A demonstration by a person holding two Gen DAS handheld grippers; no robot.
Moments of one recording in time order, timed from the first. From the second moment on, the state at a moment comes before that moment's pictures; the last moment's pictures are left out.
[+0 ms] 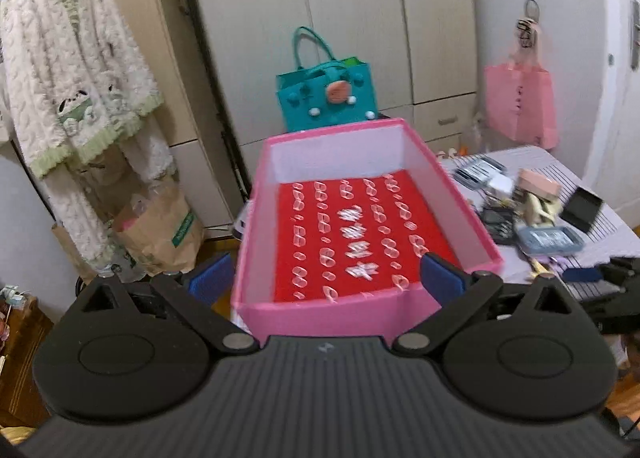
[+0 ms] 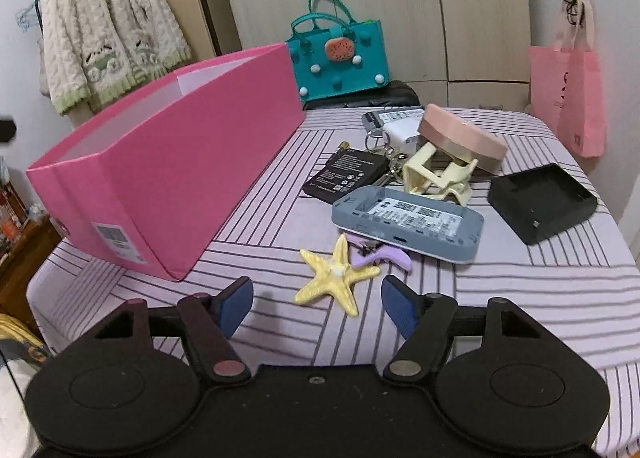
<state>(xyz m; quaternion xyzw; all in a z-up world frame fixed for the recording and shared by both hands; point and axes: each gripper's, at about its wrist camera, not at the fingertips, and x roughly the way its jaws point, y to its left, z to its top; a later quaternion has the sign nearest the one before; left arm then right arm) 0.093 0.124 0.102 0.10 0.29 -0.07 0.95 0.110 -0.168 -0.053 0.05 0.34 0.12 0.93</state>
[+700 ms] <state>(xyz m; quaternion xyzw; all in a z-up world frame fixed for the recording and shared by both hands) 0.255 0.172 0.075 0.17 0.45 -0.07 0.88 0.124 -0.146 -0.044 0.00 0.36 0.10 0.93</state>
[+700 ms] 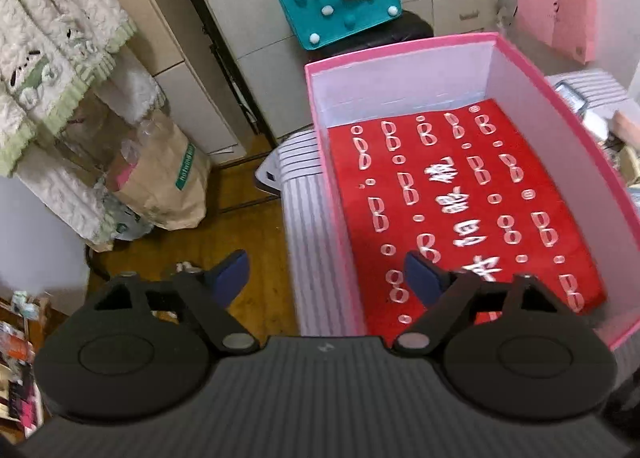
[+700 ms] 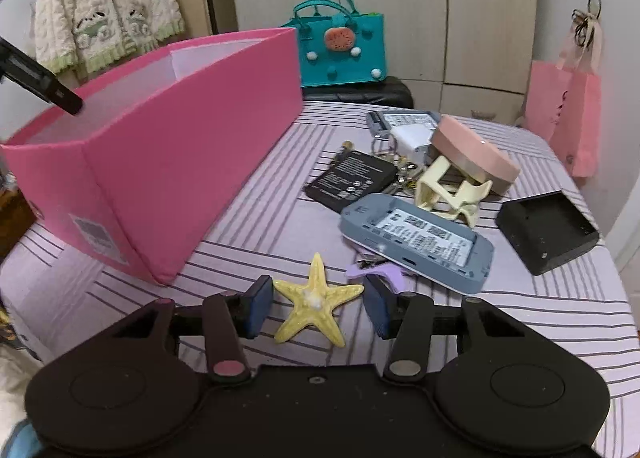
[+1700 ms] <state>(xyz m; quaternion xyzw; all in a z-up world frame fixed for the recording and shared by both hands) 0.246 0.163 0.062 0.13 0.52 -0.11 0.84 0.155 -0.133 0.082 0.01 0.30 0.25 0.92</state>
